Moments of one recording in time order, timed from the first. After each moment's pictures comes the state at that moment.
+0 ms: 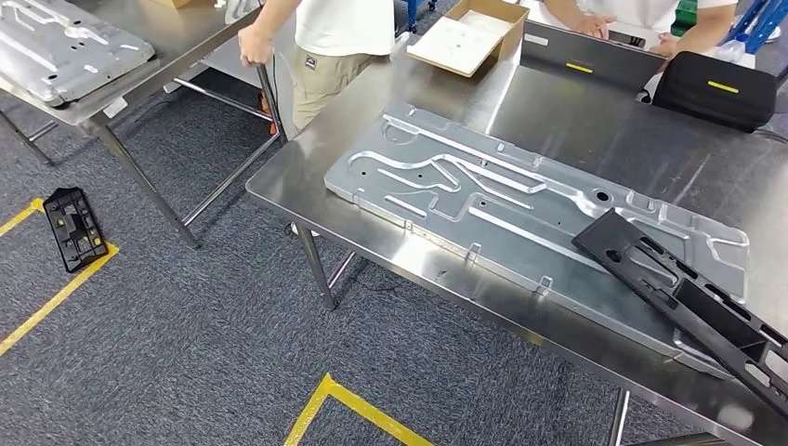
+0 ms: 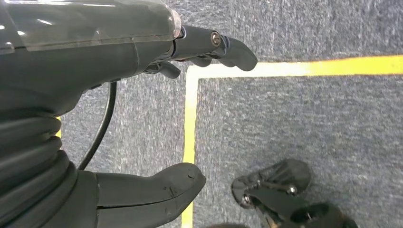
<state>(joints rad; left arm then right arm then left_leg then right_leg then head) -0.04 -0.20 1.21 -0.37 -1.35 -0.08 -0.57 -0.06 -0.38 -0.87 -1.75 1.41 -0.49 -0.09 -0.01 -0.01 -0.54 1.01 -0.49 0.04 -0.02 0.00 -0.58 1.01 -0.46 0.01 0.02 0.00</state>
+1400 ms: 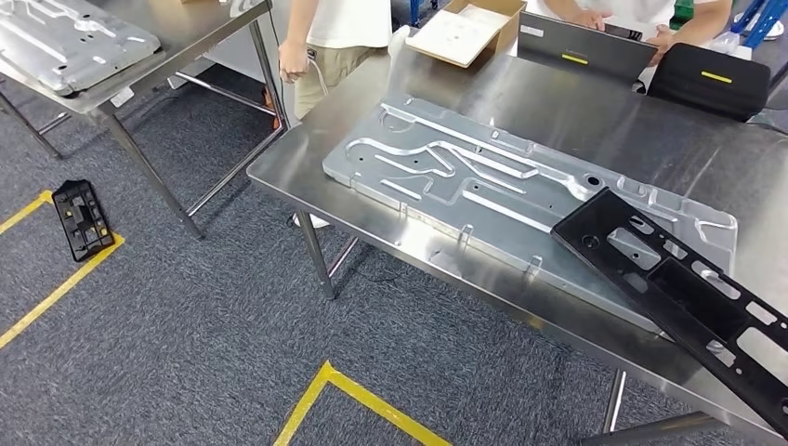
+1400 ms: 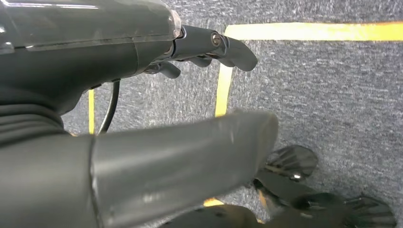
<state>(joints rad) -0.06 -0.19 1.28 -0.34 -1.32 -0.10 -0.43 -0.14 -0.30 -0.98 -1.85 1.20 -0.37 -0.20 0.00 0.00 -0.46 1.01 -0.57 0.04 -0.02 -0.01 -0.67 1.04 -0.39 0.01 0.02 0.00</state>
